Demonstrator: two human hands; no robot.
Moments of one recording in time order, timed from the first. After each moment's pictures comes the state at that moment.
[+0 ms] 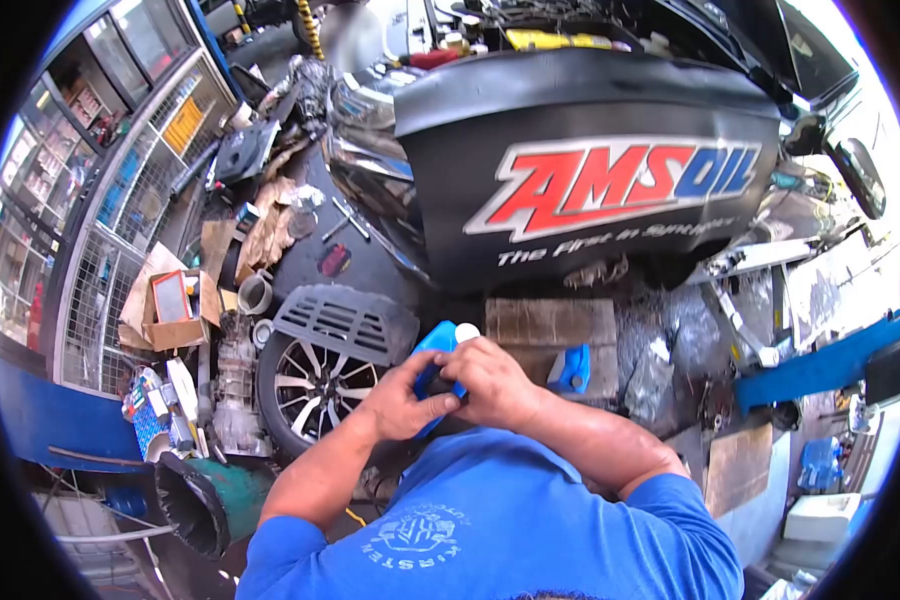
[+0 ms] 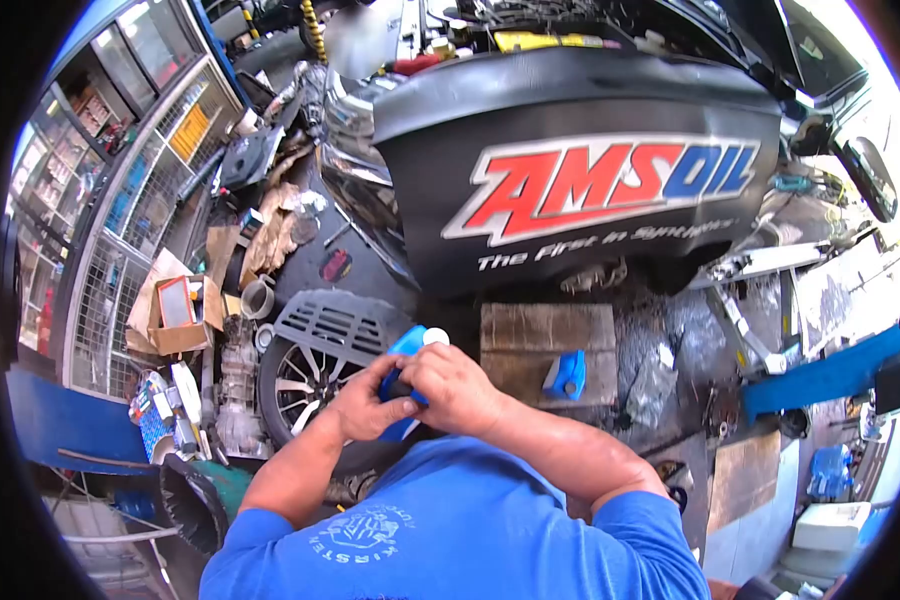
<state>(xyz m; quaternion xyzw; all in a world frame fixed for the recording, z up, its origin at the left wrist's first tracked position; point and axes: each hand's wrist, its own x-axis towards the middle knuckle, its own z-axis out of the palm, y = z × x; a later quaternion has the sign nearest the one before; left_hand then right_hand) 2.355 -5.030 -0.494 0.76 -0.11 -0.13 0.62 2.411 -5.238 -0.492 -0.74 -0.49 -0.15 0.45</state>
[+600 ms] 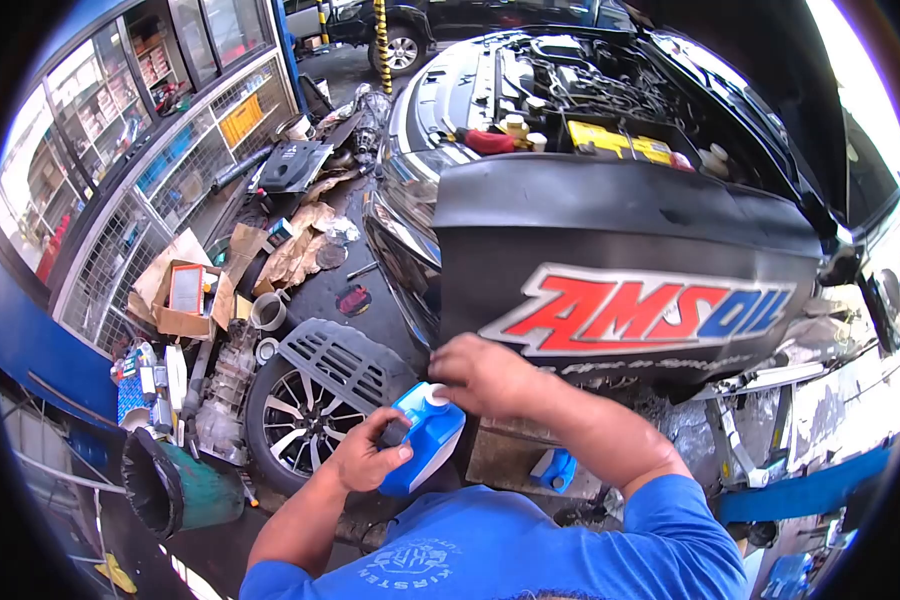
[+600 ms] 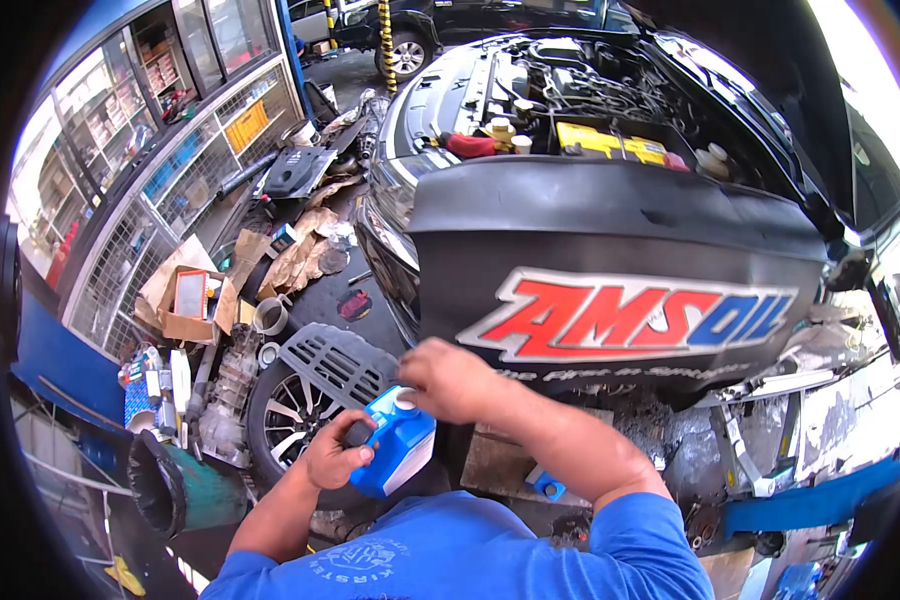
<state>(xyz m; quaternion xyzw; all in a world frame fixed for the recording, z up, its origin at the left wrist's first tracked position) 2.382 -5.021 -0.484 0.71 0.04 -0.05 0.70 2.592 -5.221 -0.437 -0.71 -0.62 0.01 0.35</state>
